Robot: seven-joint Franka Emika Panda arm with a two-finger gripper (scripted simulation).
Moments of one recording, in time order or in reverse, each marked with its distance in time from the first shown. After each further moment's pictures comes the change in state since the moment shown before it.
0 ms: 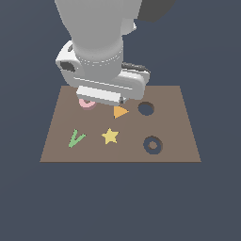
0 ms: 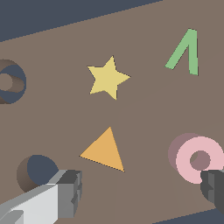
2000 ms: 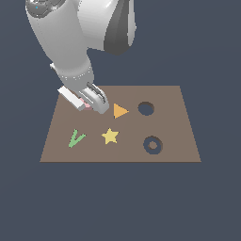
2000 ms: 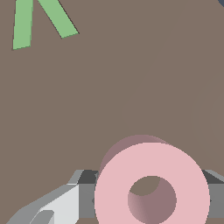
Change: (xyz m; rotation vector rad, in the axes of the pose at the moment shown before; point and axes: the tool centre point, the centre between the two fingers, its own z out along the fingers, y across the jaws) arm -0.014 0.088 0.081 0.014 0.047 0.490
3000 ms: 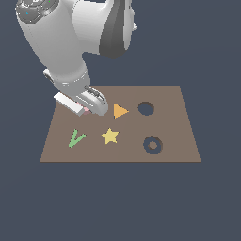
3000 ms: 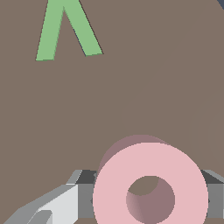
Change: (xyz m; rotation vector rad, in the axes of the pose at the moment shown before) arm 0.018 -0.005 0.000 0.000 0.000 -0.136
